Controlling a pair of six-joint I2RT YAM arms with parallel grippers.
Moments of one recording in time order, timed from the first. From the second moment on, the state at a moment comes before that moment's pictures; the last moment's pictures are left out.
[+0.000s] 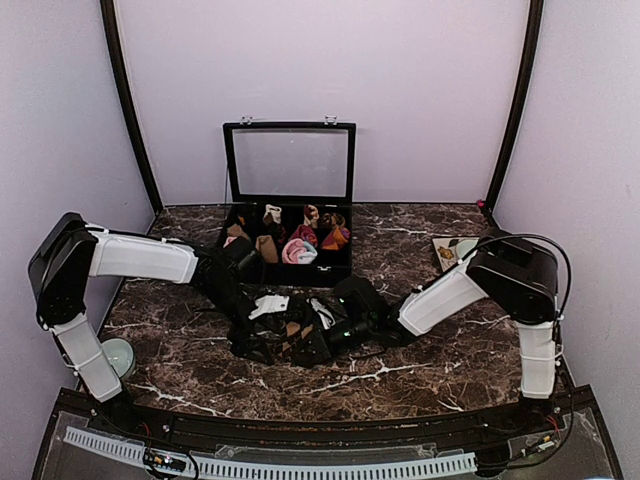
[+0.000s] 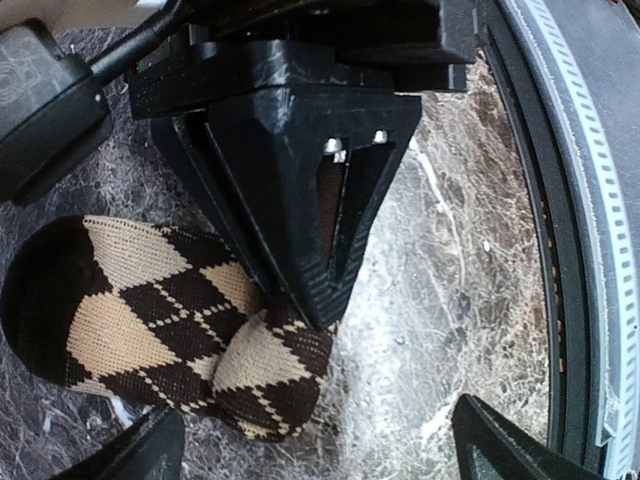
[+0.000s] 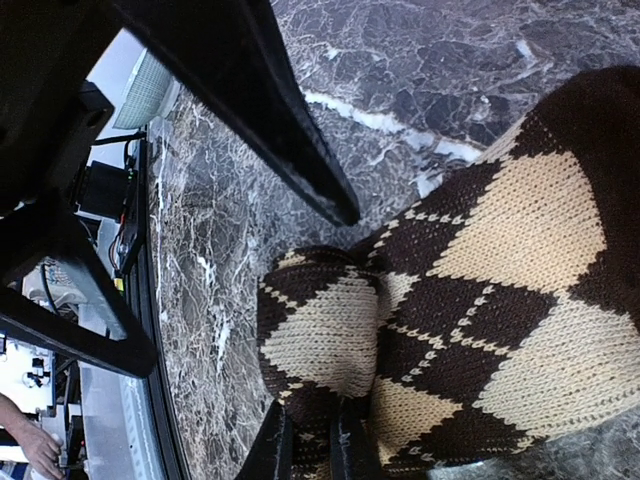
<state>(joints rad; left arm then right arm) -0.70 1.73 1.04 -0.64 0.61 0.80 1.01 2.07 0.97 0.40 -0.57 0.57</state>
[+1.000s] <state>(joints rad) -0.76 1.91 1.17 -0.69 0.55 0.84 1.00 2.08 0.93 0.50 -0.60 0.65</state>
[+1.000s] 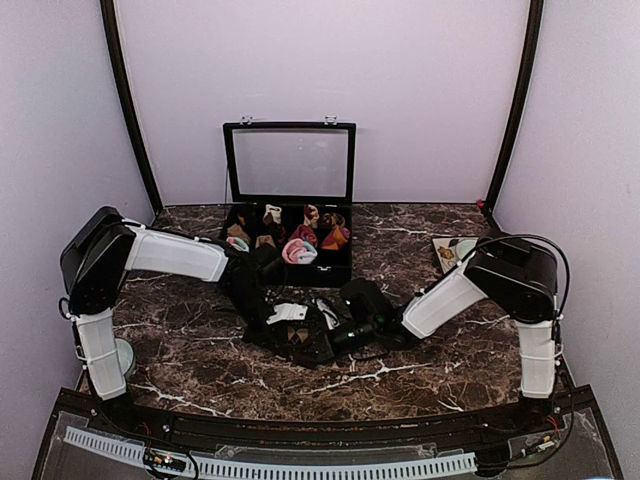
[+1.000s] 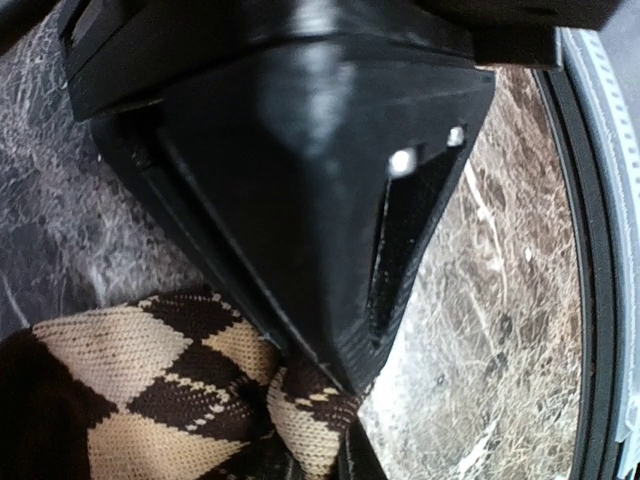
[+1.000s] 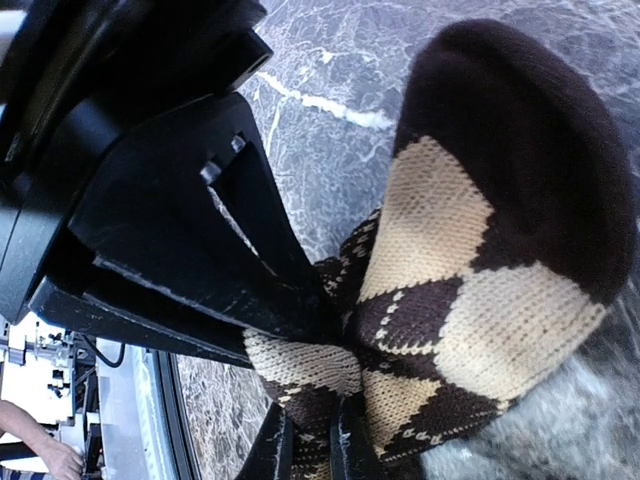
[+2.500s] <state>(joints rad) -0.69 2.25 1.50 -1.04 0.91 0.72 1.19 1.62 0.36 0.86 -0.01 -0.02</state>
